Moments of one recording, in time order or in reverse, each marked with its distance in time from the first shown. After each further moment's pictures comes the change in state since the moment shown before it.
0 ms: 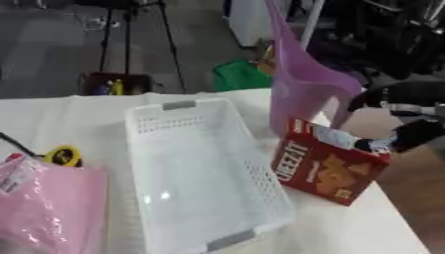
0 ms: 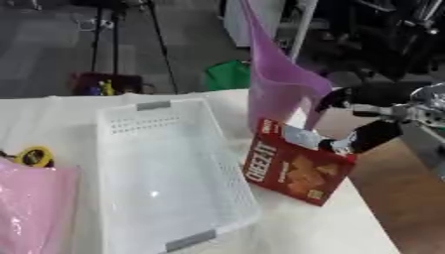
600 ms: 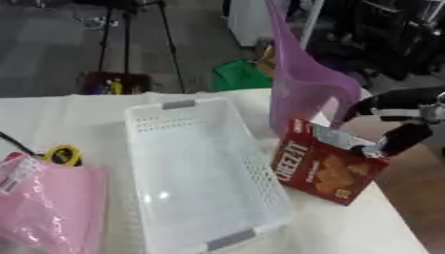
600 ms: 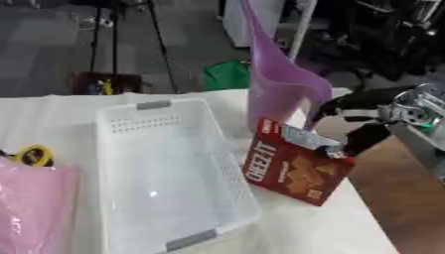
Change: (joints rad) left arm 0.001 0.000 0.000 0.000 0.010 -0.003 0.009; right arm -0.091 0.056 0.063 0.051 -0.009 0.061 0.127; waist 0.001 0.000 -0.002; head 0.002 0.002
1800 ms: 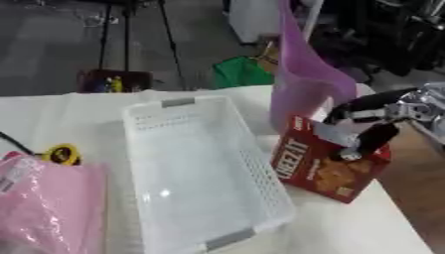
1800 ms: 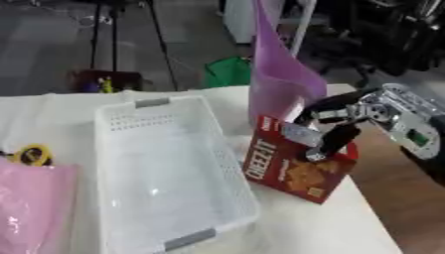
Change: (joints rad) left arm 0.005 0.000 0.000 0.000 0.013 -0.001 0.008; right arm -0.125 0.142 0.055 0.138 0.014 -0.012 0.125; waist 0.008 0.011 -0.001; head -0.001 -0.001
